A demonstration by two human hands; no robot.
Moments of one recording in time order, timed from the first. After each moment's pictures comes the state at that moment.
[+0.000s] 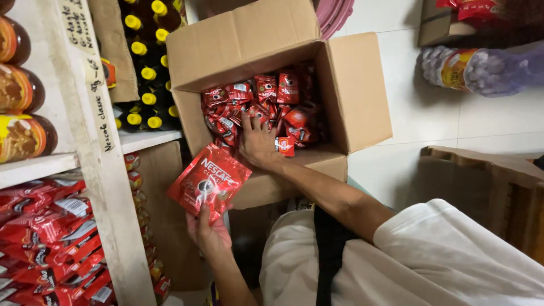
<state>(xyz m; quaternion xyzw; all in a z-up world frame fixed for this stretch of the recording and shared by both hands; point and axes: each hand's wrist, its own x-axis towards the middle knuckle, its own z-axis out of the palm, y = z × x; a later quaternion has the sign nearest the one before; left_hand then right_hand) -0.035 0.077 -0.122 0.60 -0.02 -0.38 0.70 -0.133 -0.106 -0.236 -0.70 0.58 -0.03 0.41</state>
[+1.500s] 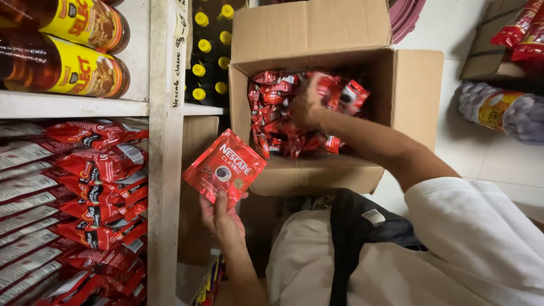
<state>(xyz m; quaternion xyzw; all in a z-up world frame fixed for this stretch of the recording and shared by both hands) -0.021 0.084 -0.096 0.63 -0.04 -0.31 0.71 -0.125 -0.199 -0.264 -0.89 0.22 0.39 0.00</state>
